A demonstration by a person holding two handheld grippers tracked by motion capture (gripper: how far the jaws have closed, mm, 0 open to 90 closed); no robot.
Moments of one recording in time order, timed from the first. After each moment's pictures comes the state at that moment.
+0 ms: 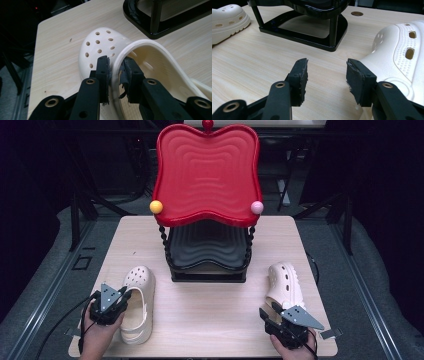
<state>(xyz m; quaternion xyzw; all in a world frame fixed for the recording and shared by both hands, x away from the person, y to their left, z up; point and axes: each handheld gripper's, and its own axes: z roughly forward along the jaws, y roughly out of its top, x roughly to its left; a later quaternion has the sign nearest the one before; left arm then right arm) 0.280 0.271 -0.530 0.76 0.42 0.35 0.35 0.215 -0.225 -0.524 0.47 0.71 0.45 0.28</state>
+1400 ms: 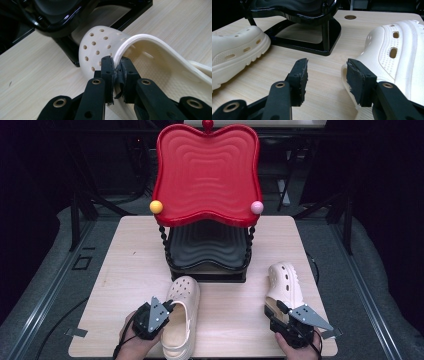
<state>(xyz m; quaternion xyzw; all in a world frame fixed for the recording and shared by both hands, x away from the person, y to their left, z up) 0.247 0.154 -0.521 0.83 0.28 0.32 0.37 0.215 -0.237 -0.522 0.50 0.68 0.47 0.27</state>
